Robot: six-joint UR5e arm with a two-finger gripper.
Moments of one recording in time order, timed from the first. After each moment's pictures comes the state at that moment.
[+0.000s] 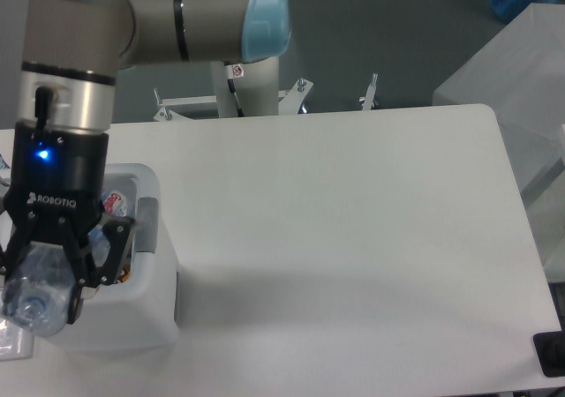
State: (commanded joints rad) arm 2.07 -1.98 -1.19 -0.65 1.33 0.02
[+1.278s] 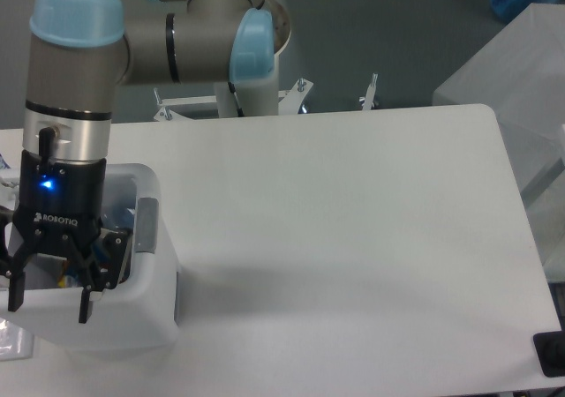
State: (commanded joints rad) arm 2.06 -1.90 -1.35 -0.65 1.33 0.05
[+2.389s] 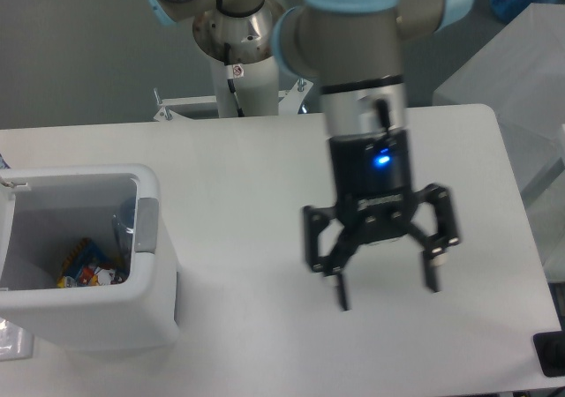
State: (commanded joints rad) arm 2.55 -1.94 -1.21 -0.68 1.35 0.27
